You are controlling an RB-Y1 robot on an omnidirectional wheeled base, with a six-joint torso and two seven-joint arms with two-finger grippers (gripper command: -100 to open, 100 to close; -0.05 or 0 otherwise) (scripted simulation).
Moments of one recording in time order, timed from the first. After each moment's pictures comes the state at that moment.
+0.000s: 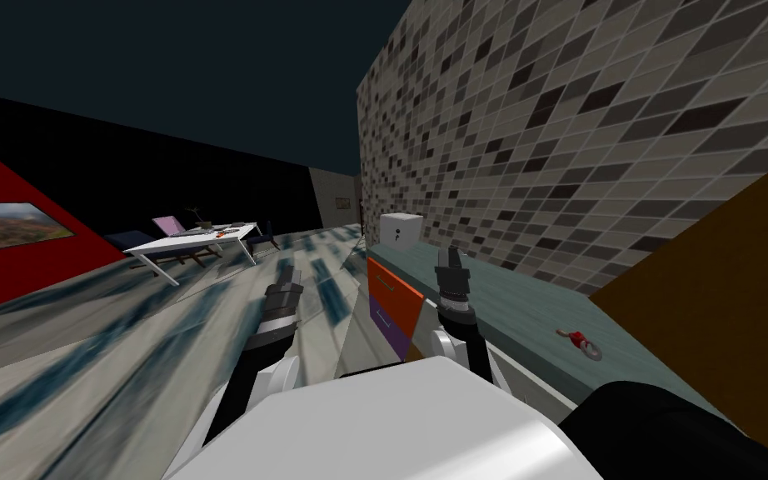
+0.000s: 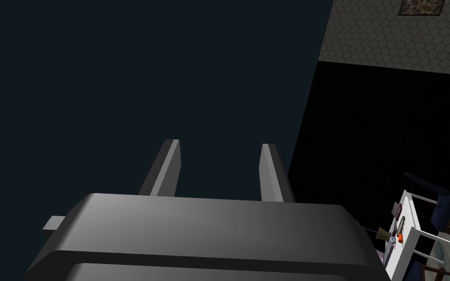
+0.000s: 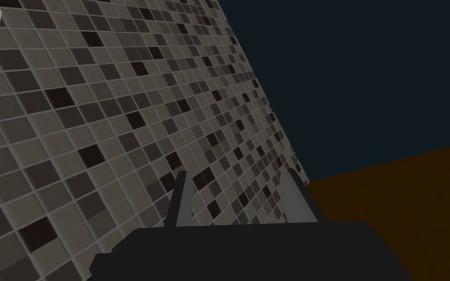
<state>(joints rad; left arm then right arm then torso) 0.47 -0.03 0.01 -2.22 -0.07 -0.40 -0.04 0.51 0.04 0.05 -2.37 0.02 -0.61 0.16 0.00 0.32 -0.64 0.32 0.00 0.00</state>
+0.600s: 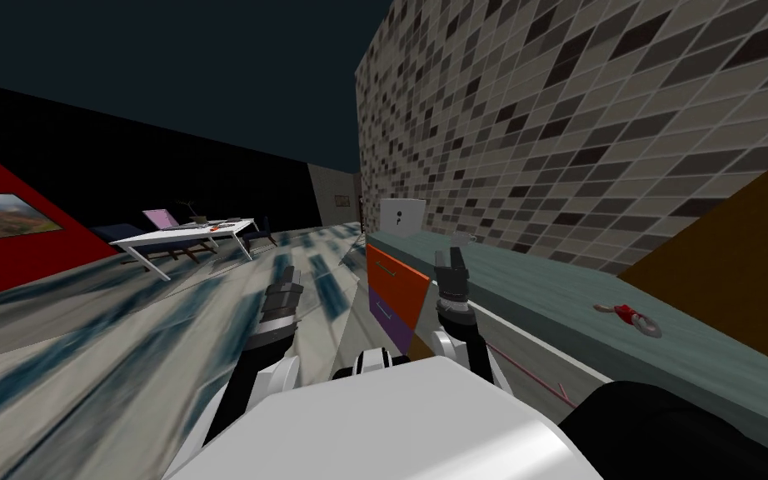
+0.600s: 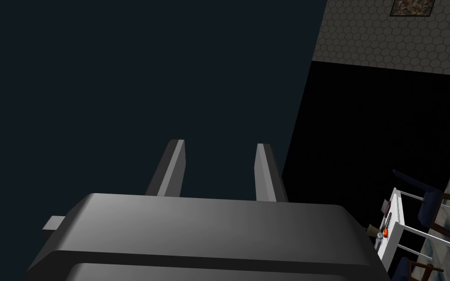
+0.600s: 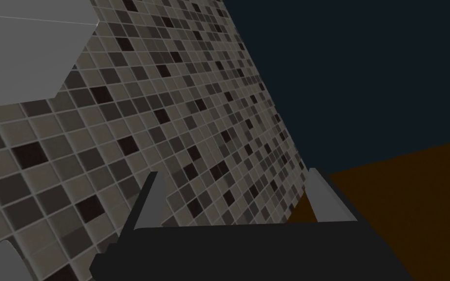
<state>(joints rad) 0.47 -0.03 0.01 -2.22 -0.07 -0.40 -0.04 0.51 0.02 0.05 -2.37 0.03 -0.61 0.17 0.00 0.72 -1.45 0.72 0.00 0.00</state>
